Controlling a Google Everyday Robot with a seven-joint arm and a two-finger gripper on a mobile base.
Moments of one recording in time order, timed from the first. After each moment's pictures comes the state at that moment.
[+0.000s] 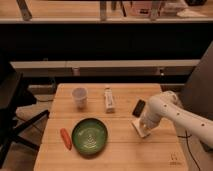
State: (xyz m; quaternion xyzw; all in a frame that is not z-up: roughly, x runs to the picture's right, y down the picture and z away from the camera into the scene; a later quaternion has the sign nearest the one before) arm 0.222 0.215 0.810 -0.28 -0.19 -0.34 0.88
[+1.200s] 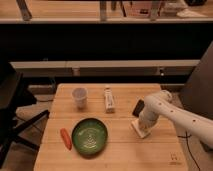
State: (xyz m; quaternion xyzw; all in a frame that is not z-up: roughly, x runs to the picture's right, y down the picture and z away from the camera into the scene) arm 0.222 0.221 0.834 -0.30 -0.19 -0.35 0.86
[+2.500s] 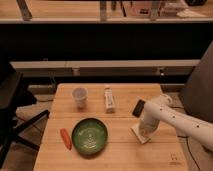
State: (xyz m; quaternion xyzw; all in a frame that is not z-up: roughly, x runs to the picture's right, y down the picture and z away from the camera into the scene) arm 0.227 0.240 0.813 -0.31 -0.18 -0.36 0.86
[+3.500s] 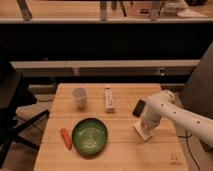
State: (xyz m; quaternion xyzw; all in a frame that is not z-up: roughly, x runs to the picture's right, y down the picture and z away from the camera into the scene) arm 0.233 0.221 0.814 -0.31 -0.18 -0.39 0.85
